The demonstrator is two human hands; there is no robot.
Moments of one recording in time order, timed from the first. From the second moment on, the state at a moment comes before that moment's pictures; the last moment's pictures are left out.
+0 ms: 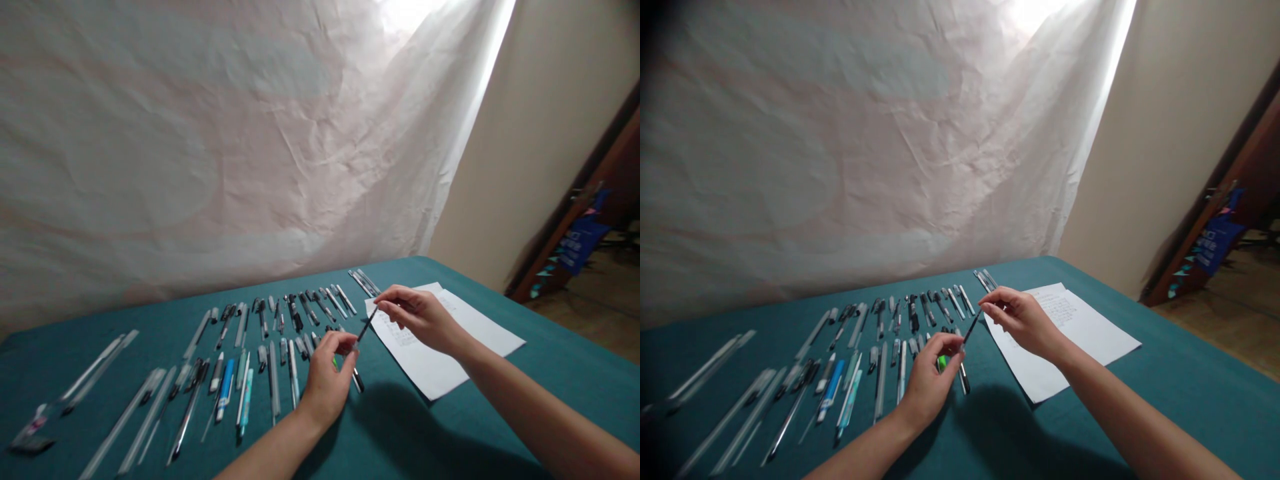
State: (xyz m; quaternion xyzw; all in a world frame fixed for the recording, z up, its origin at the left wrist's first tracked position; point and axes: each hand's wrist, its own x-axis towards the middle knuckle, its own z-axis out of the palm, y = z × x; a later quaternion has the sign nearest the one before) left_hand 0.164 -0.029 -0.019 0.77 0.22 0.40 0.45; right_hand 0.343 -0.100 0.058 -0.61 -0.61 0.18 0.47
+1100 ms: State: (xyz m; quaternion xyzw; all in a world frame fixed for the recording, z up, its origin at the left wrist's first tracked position) left_hand 0.163 -0.018 -0.029 0.72 0.27 0.46 0.45; right_hand 0.325 -0.050 -0.028 -0.70 -0.67 0.05 0.23
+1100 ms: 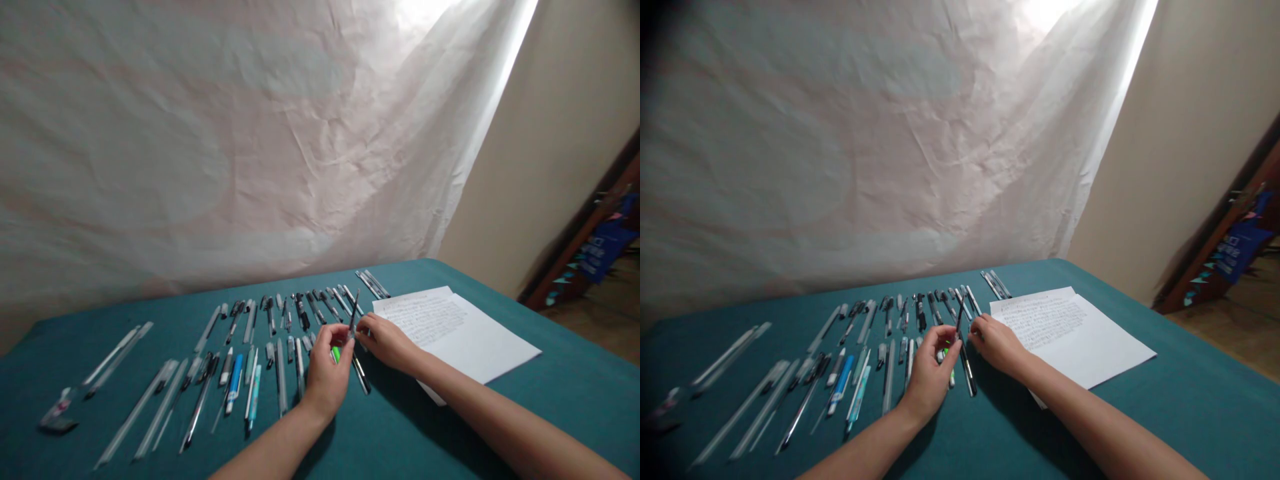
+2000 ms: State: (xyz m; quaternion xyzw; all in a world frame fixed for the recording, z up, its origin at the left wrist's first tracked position) left_hand 0.159 -0.029 -0.019 0.77 0.24 0.42 0.41; right_hand 0.329 -0.087 0.072 -0.53 -0.56 0.20 0.61
